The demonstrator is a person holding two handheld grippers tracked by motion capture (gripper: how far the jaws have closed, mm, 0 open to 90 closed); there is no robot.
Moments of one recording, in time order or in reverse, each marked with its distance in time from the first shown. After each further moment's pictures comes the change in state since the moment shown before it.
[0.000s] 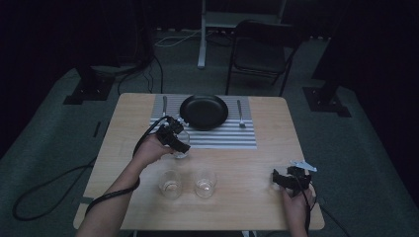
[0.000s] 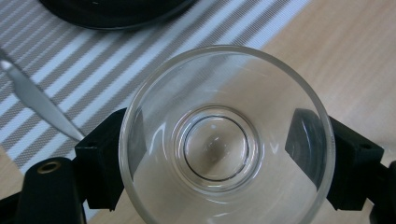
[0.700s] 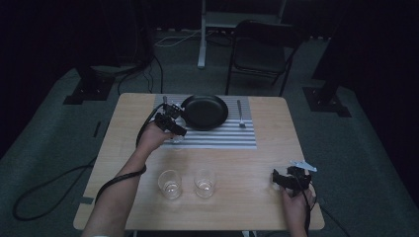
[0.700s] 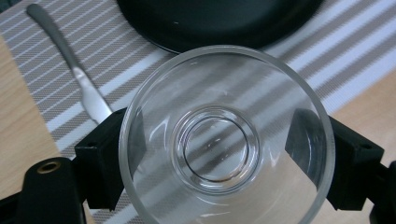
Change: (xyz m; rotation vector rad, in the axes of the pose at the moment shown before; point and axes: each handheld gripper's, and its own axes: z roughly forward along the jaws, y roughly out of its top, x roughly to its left) left arm 0.046 0.024 0.023 -0.008 0.103 -0.140; right arm 0.000 0.000 0.000 0.000 0.000 0.000
